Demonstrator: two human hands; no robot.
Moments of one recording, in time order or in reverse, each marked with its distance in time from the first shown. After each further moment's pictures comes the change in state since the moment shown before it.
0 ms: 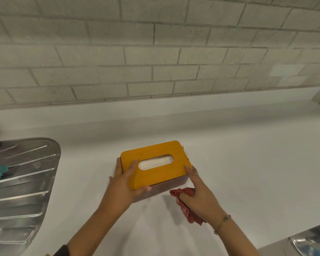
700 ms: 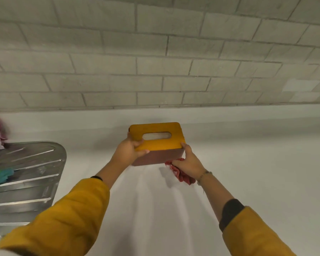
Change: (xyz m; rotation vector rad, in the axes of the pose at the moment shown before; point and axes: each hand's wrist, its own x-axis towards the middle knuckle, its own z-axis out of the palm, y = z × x) left_hand 0.152 -0.011 -0.030 0.019 0.048 0.025; right_hand 0.137 -0.044 -0.016 0.297 -0.120 0.040
